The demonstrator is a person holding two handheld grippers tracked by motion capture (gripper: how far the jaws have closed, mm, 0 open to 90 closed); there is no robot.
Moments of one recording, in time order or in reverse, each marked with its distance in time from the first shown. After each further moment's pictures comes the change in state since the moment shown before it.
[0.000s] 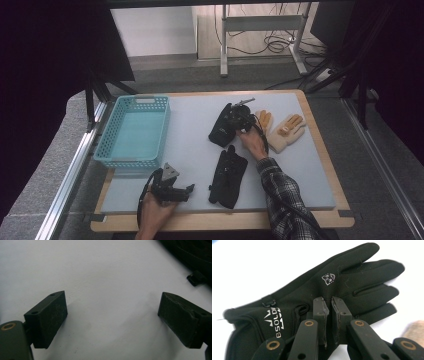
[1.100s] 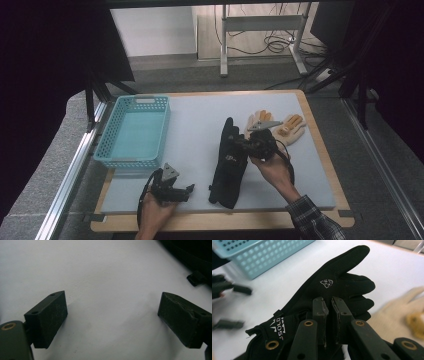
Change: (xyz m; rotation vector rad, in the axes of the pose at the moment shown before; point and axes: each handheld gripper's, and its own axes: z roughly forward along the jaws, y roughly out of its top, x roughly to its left) left arm 0.000 0.000 0.000 -0.004 0.004 0.003; right arm 0.064 -0.062 -0.150 -0.115 0.142 -0.082
